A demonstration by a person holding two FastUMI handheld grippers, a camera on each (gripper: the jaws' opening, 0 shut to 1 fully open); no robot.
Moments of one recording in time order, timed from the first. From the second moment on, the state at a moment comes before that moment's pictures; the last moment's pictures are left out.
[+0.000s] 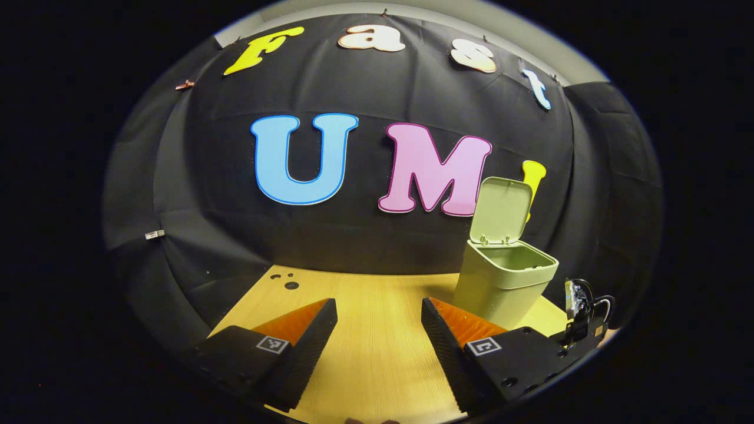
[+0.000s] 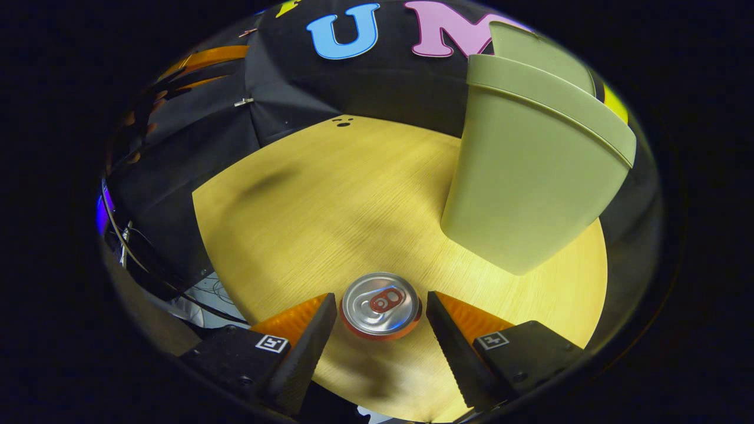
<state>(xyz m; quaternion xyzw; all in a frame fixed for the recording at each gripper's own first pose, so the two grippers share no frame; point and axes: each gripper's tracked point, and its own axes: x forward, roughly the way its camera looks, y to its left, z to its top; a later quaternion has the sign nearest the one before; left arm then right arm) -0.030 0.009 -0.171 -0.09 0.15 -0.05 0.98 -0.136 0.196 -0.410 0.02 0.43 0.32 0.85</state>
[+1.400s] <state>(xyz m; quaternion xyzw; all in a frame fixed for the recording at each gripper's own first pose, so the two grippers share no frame) -0.014 -0.014 -0.179 -0.10 0.16 -0.07 0.98 0.039 0.076 -0.139 0.16 0.21 0.22 0.94</state>
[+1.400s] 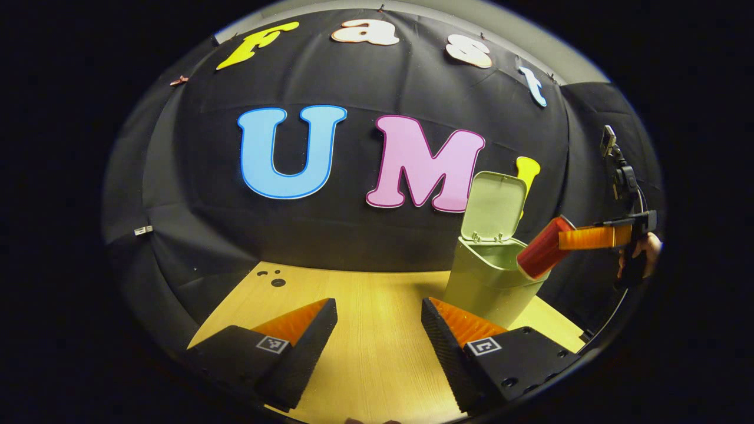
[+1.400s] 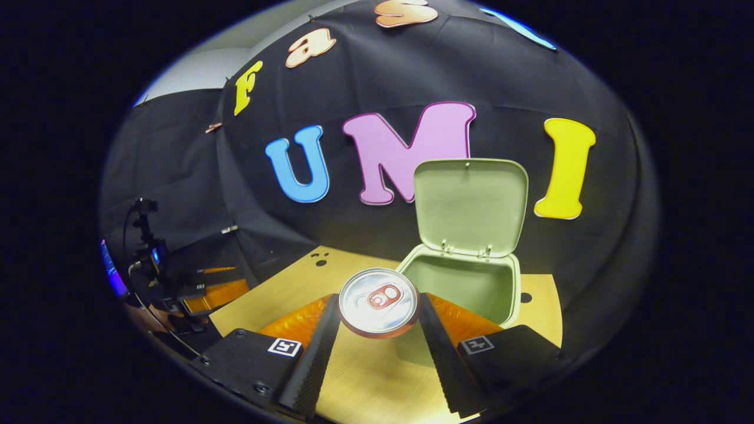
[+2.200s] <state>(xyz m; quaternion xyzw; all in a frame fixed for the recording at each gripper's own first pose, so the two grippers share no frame) -0.009 -0.010 -0.182 -0.10 0.15 -0.07 0.98 0.115 0.021 -0.221 0.11 0.27 0.13 0.95</state>
